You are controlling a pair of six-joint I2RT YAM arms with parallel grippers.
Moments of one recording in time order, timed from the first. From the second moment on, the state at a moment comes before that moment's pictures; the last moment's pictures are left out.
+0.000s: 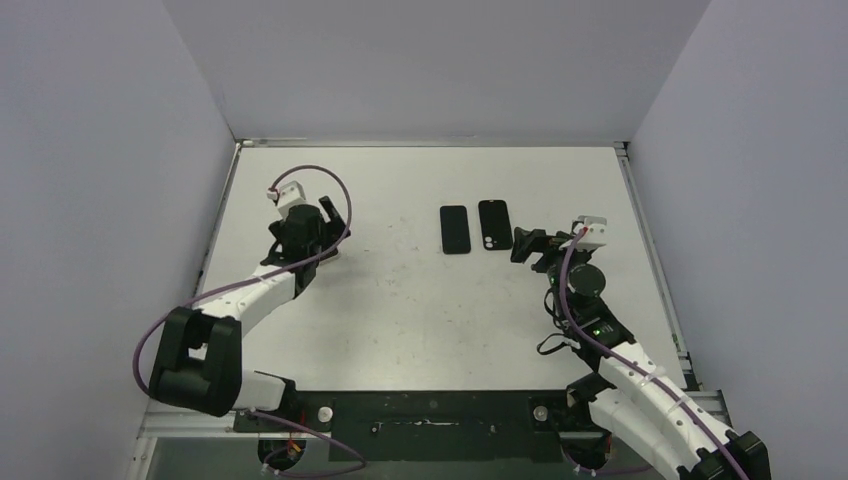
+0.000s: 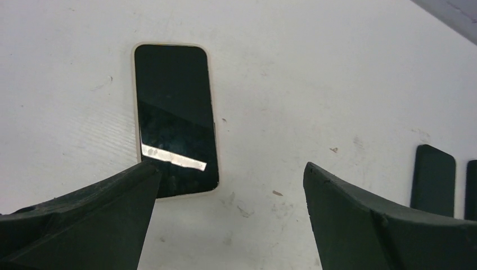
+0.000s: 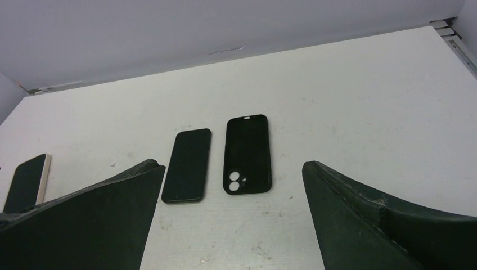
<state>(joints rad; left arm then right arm) -0.29 1.32 0.66 0.18 -0.38 -0.59 0.46 0.75 0.42 0.30 0.36 0.27</state>
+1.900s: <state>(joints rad) -0.23 1.60 0.72 0.14 -0.09 -0.65 0.49 1.01 0.21 0.64 0.19 0.35</state>
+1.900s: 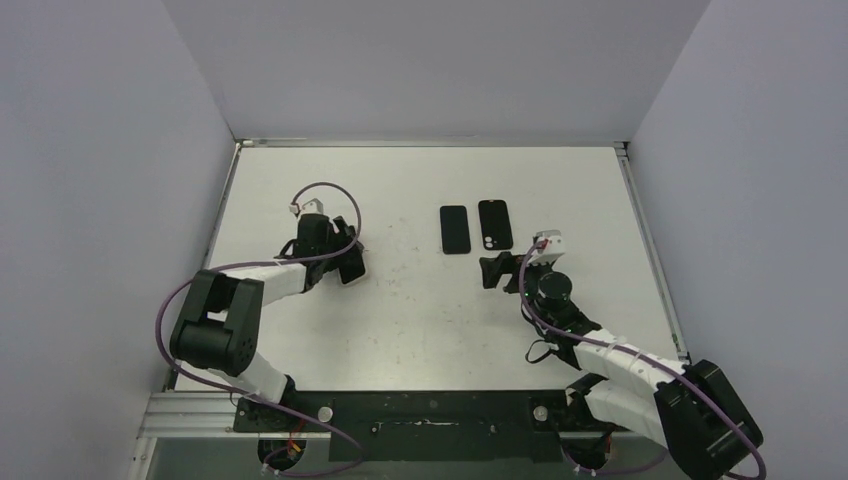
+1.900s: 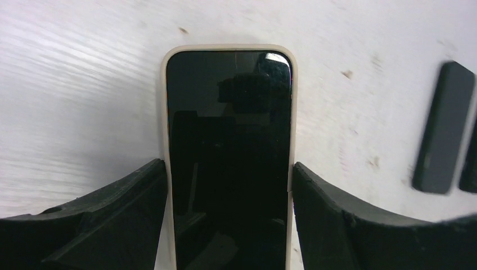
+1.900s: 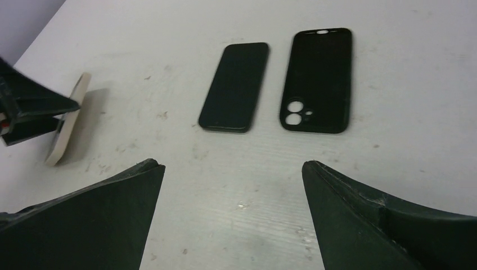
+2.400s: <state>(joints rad) -0.41 1.51 0.43 0.56 0.12 -0.95 0.90 1.30 0.42 0.65 0.19 0.41</state>
